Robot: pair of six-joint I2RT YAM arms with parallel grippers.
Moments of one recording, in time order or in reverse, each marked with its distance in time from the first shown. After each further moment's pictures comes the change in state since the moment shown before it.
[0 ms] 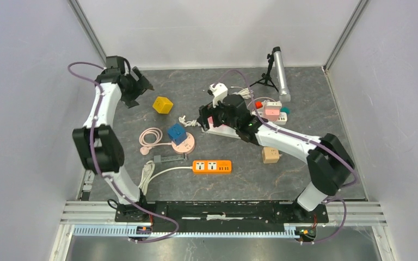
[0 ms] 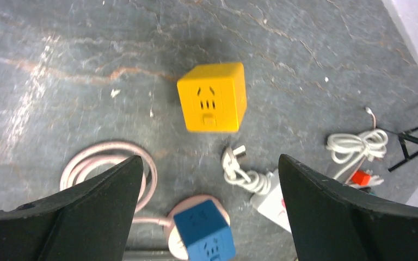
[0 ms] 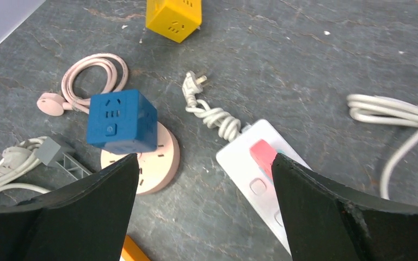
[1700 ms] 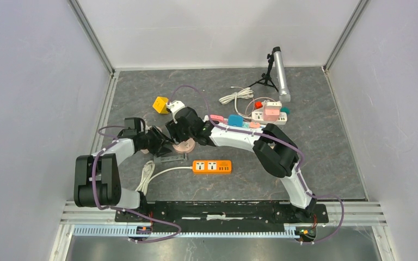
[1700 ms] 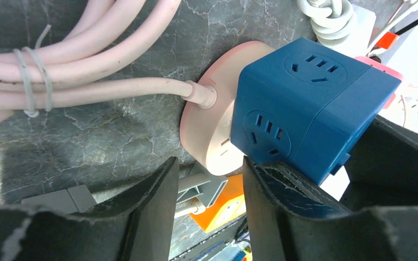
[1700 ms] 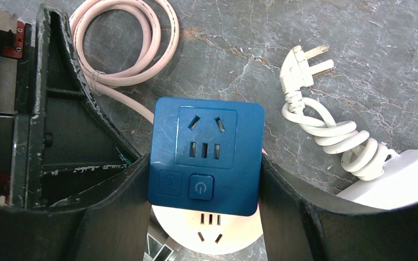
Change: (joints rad) left arm -0.048 -0.449 -1.077 0.550 0.435 -0.183; right arm 0.223 0.546 0.510 -0.228 0.129 0.080
